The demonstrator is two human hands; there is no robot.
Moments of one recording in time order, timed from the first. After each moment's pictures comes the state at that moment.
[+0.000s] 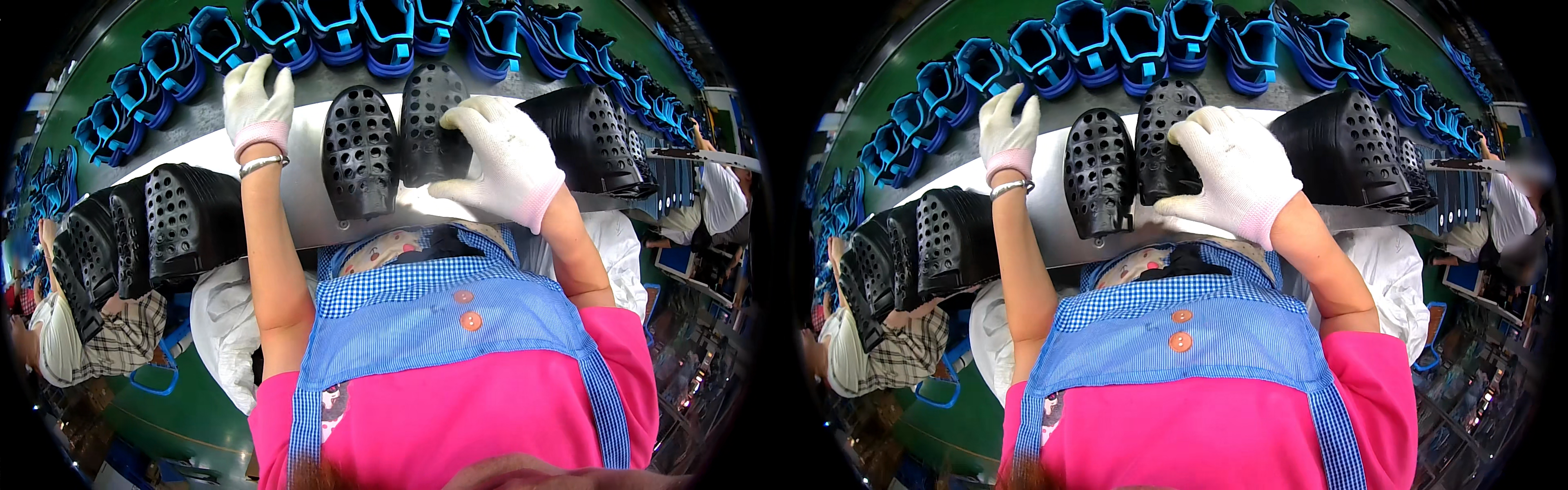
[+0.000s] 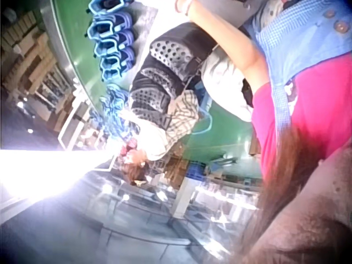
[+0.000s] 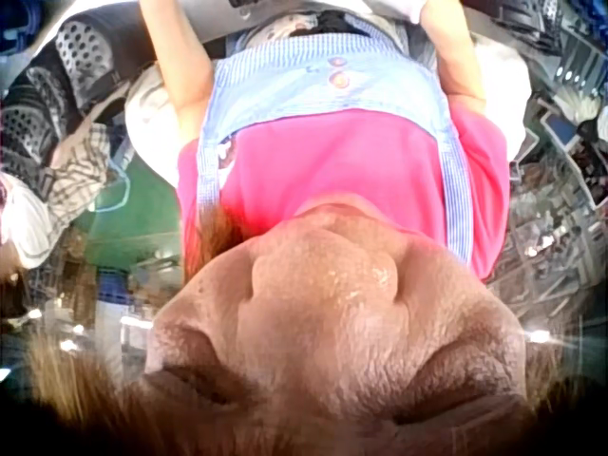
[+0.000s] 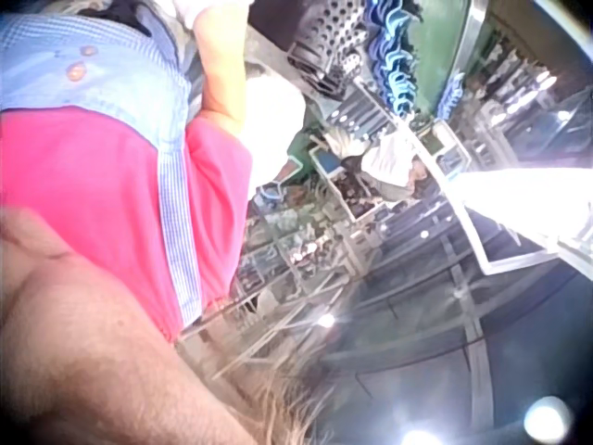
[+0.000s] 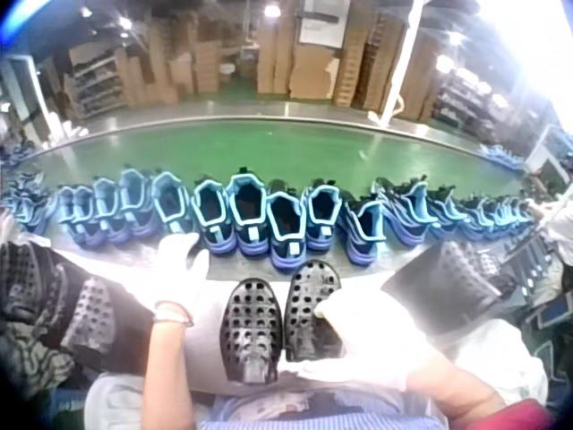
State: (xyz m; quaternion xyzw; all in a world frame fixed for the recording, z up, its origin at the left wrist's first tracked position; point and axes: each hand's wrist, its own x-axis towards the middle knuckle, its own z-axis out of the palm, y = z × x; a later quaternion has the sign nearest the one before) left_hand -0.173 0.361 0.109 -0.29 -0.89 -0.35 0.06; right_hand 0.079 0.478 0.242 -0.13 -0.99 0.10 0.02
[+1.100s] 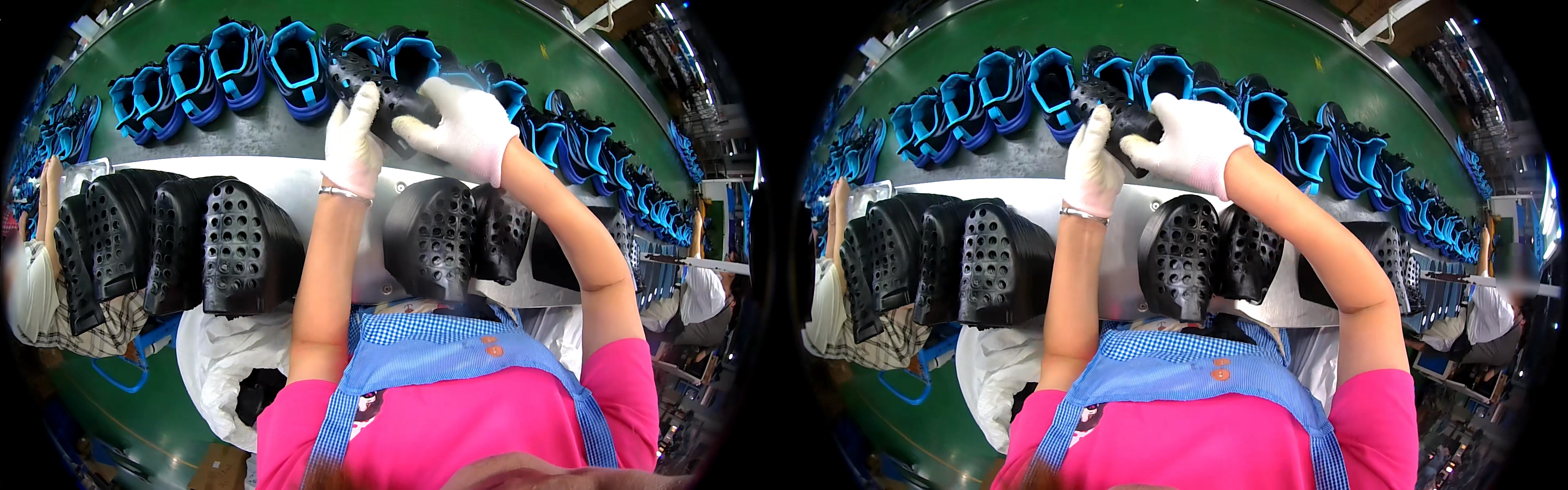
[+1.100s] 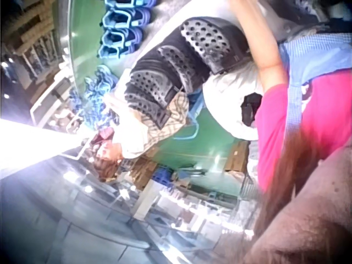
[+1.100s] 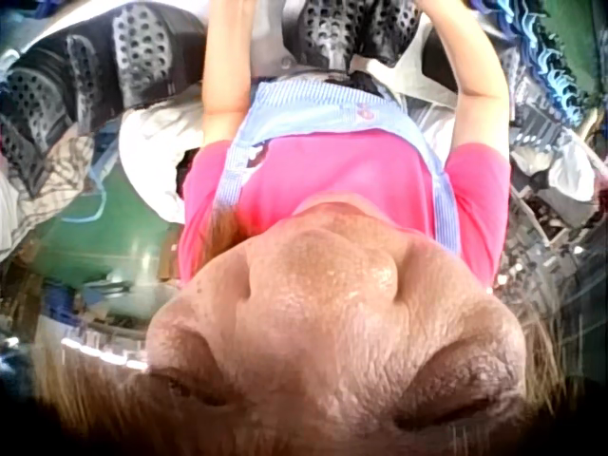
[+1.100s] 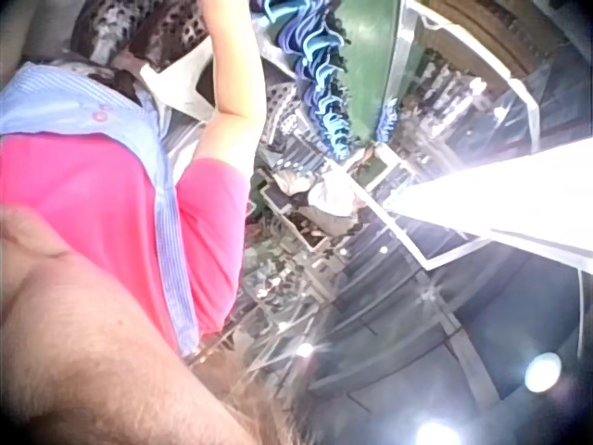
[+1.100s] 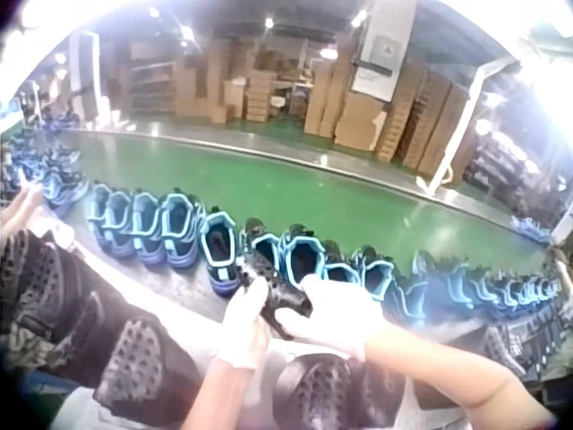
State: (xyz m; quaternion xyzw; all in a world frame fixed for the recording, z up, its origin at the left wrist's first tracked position) left_hand -0.192 0.390 0.110 -0.07 -0.25 -0.91 -0.32; right_hand -0.118 0.495 0.223 -0.14 -0.98 0.12 -0.01
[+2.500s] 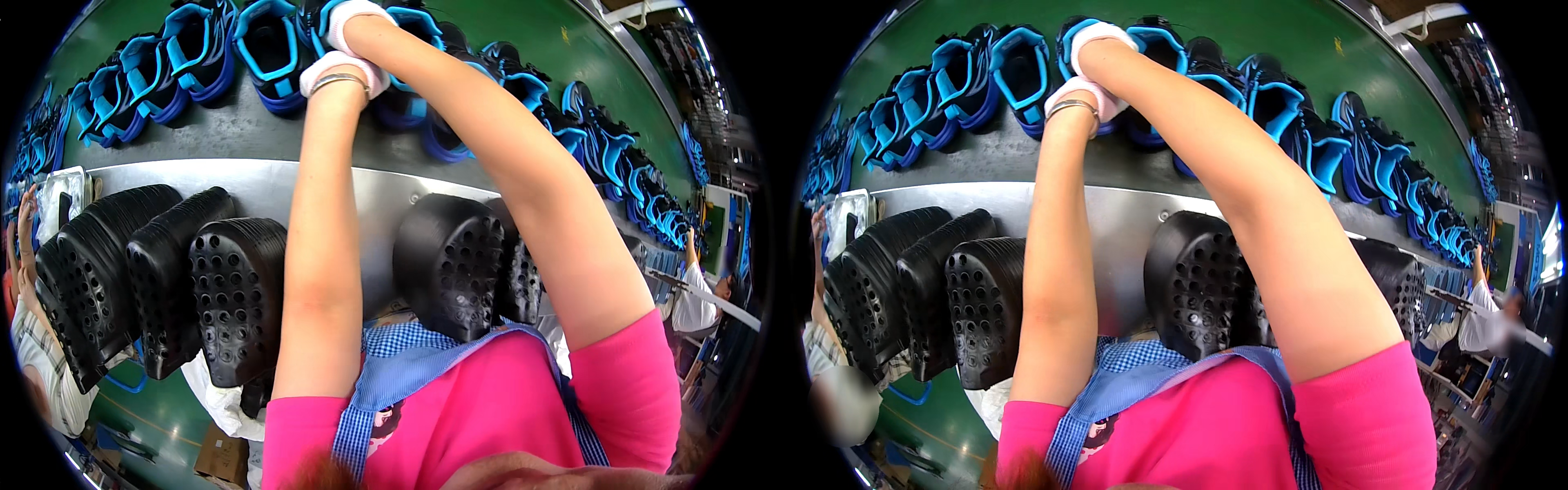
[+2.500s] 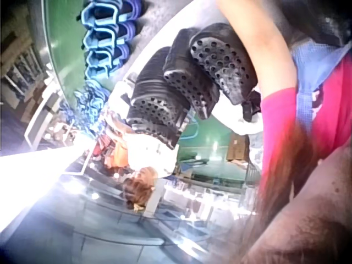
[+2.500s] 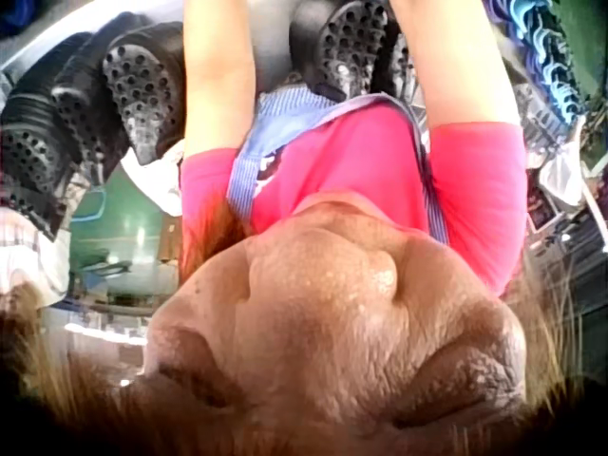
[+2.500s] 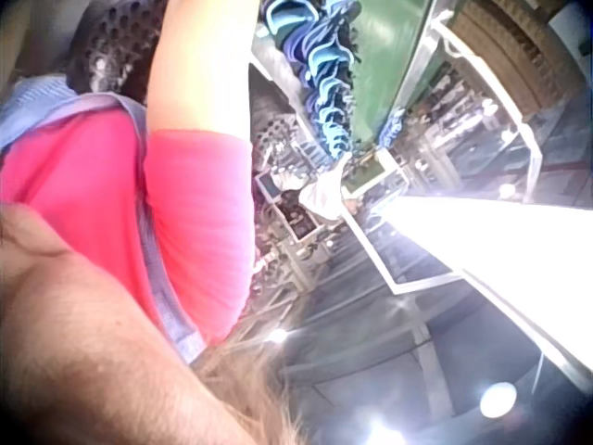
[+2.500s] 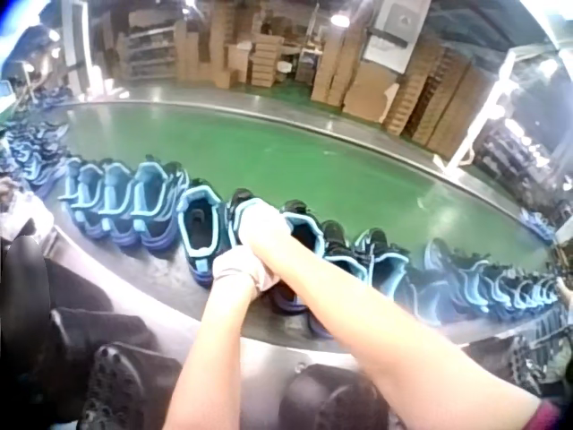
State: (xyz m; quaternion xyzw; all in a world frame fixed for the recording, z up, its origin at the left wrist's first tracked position) left_hand -0.298 0.461 0.078 -0.28 -0.90 -0.11 -0.33; right_hand -0.349 0.551 0.053 -0.22 -0.95 0.09 -0.22
